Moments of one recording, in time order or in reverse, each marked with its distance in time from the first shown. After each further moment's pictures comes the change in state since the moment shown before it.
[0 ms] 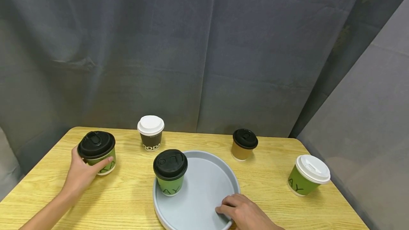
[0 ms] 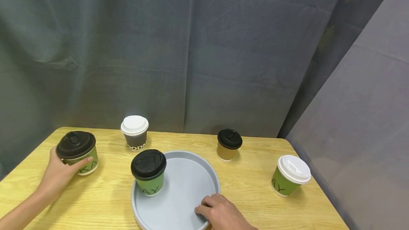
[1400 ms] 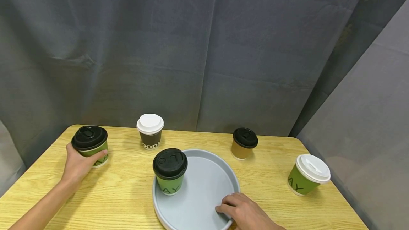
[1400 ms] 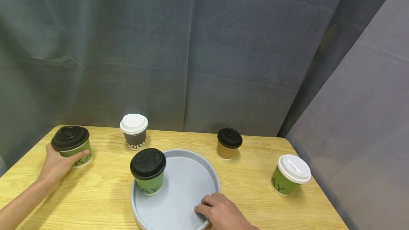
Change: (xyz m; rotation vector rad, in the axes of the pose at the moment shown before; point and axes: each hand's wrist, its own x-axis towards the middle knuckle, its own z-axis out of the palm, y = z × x) left_hand 0.029 -0.022 -0.004 -0.002 0.076 -0.088; right_hand -0.001 0.002 0.001 -0.007 0.021 -0.017
